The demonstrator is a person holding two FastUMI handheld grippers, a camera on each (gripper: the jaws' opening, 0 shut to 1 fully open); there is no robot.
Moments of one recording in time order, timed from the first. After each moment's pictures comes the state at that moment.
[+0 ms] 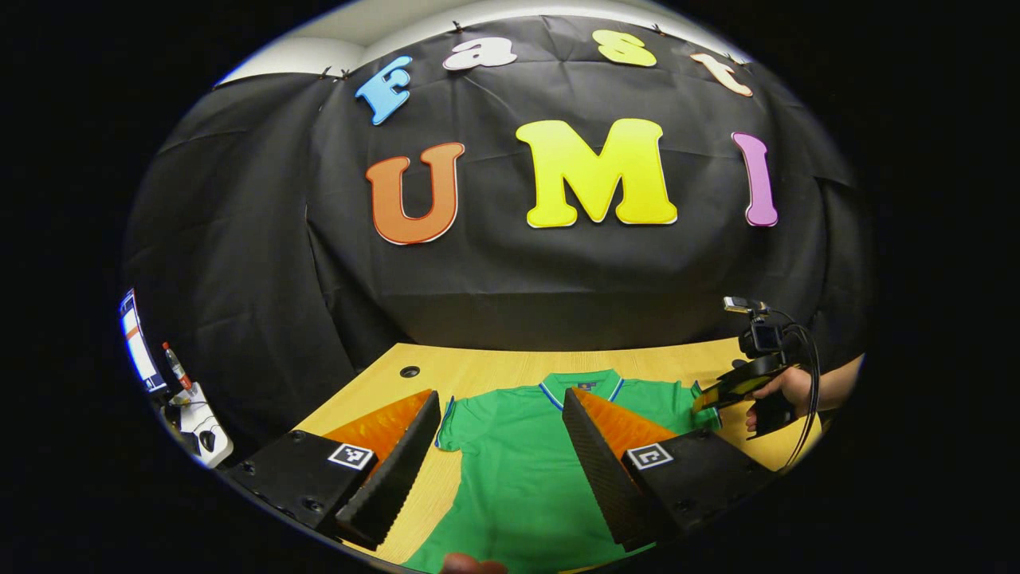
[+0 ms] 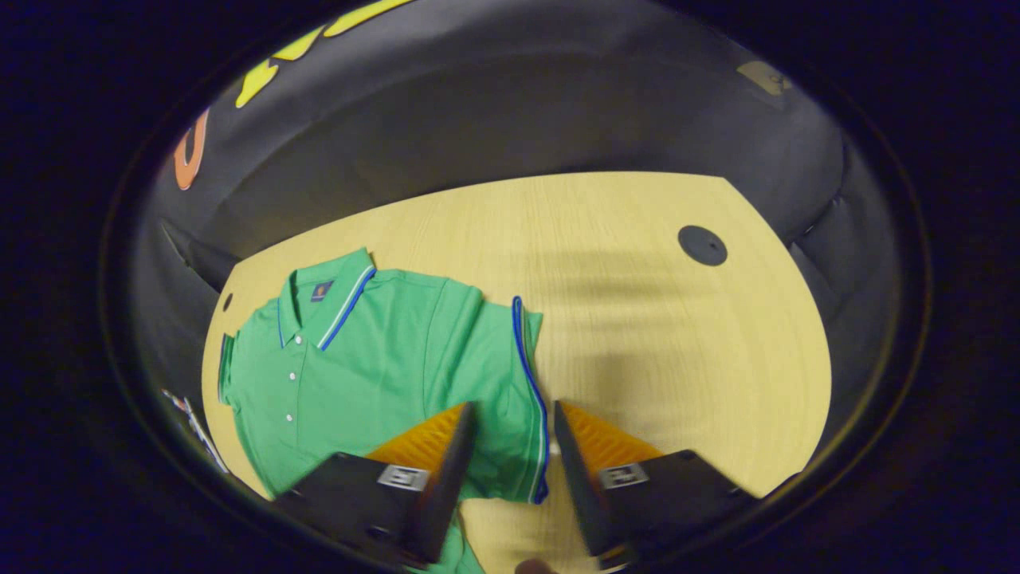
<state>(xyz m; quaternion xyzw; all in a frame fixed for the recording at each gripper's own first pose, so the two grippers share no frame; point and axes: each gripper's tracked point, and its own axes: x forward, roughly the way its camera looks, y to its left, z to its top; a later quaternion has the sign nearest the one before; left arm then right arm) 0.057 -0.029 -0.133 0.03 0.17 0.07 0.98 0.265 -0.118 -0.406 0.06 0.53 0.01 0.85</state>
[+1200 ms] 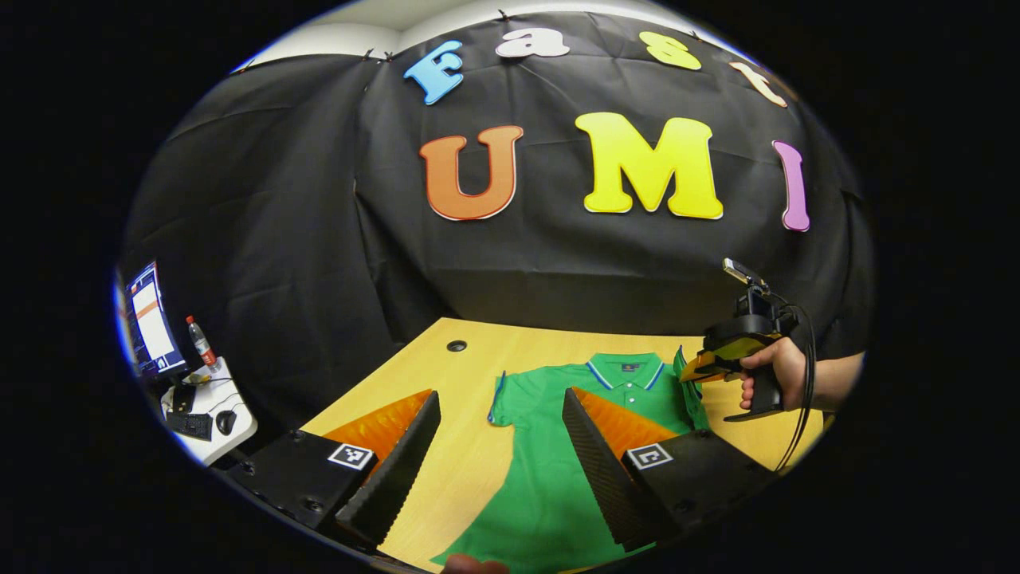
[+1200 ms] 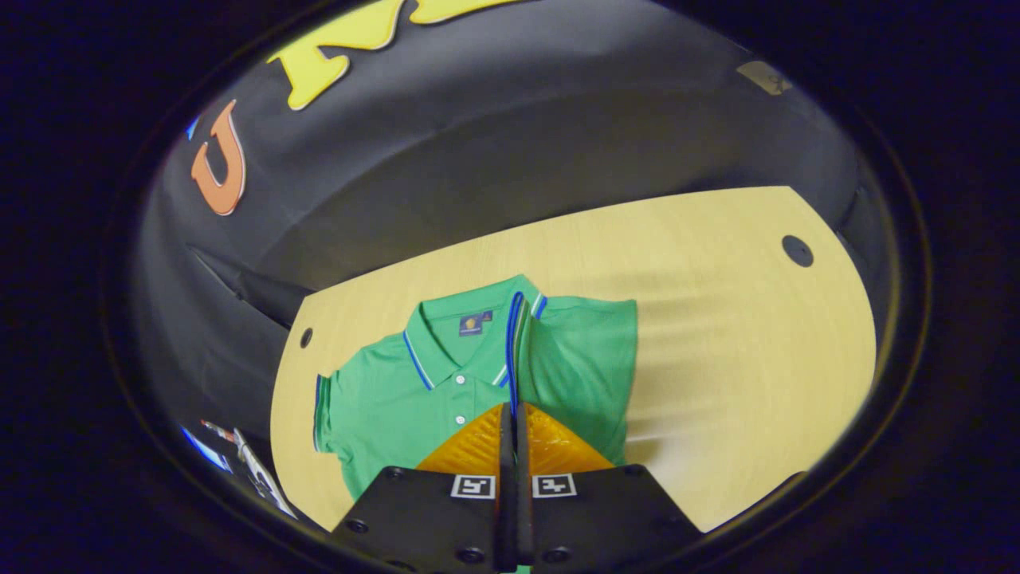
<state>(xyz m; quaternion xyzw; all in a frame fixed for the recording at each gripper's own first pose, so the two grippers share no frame) 0.000 0.058 -0.143 0.00 0.20 0.13 0.97 0.278 0.061 -0.346 0.15 0.49 0.07 0.86</state>
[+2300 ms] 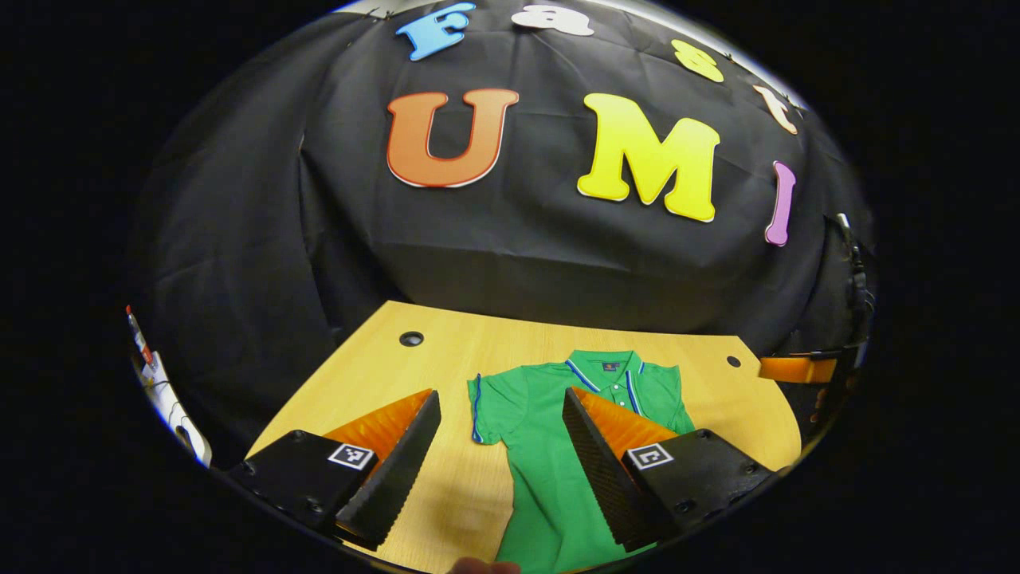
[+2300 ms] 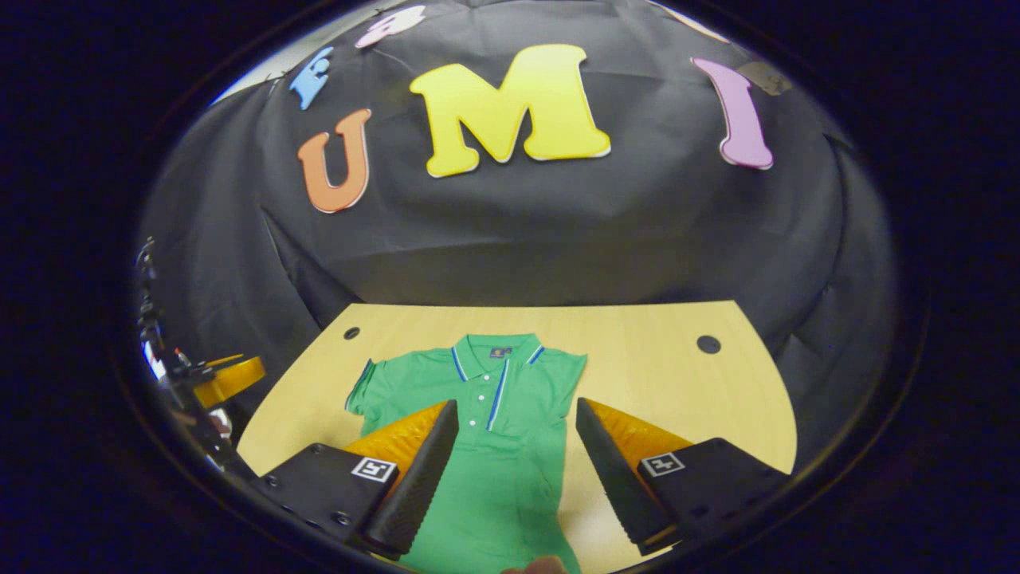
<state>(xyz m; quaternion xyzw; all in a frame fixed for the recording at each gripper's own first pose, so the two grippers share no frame) 0.102 0.101 -0.189 -0.07 0.26 -0.01 0.96 0.131 0.002 -0.170 0.03 0.31 0.12 0.94</state>
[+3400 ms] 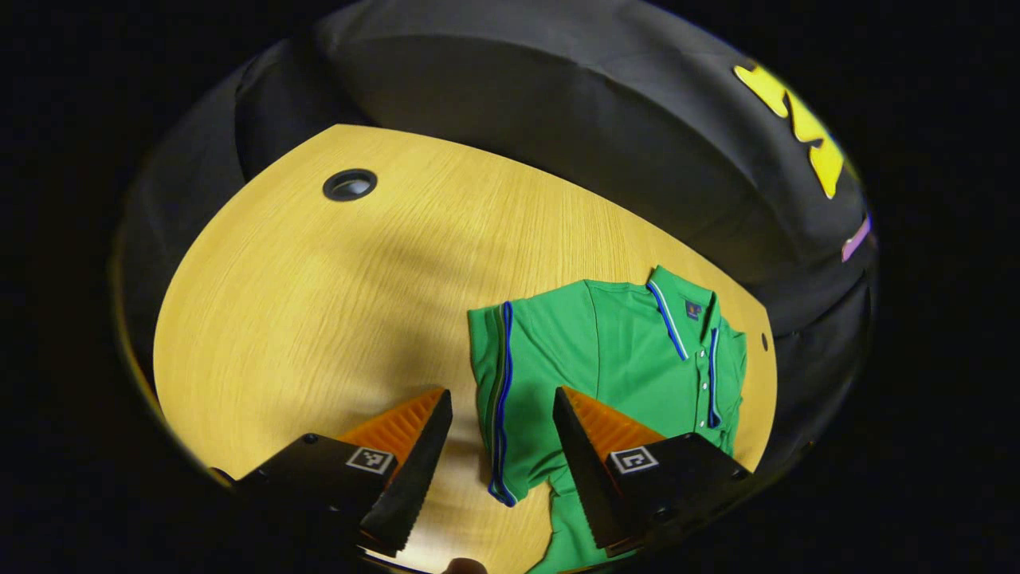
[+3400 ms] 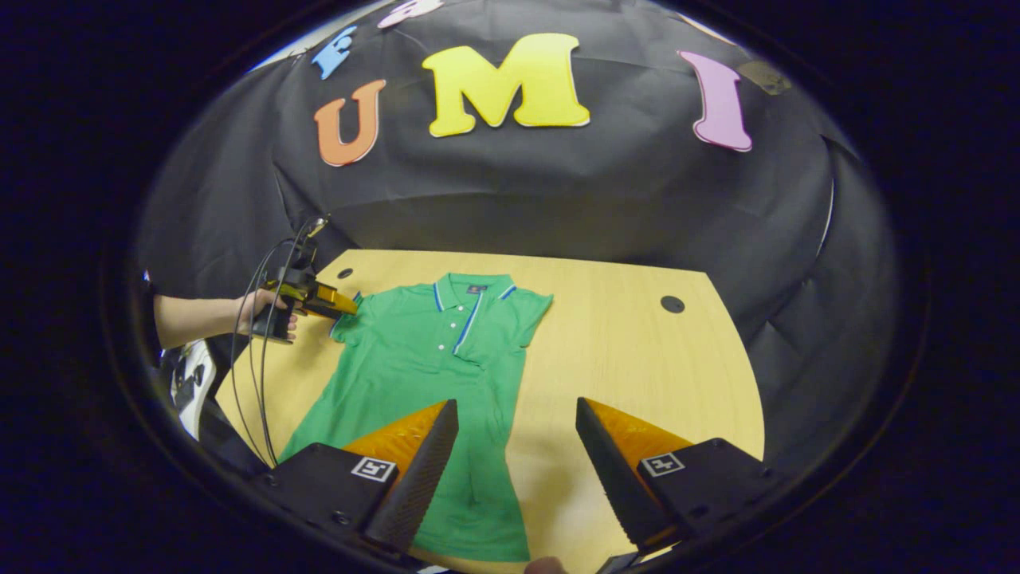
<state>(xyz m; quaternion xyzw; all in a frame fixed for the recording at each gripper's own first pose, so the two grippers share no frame) 0.221 0.117 -0.407 -0.14 0.52 -0.06 0.84 0.060 -0.063 -0.213 -0.01 0.37 0.10 0.92</state>
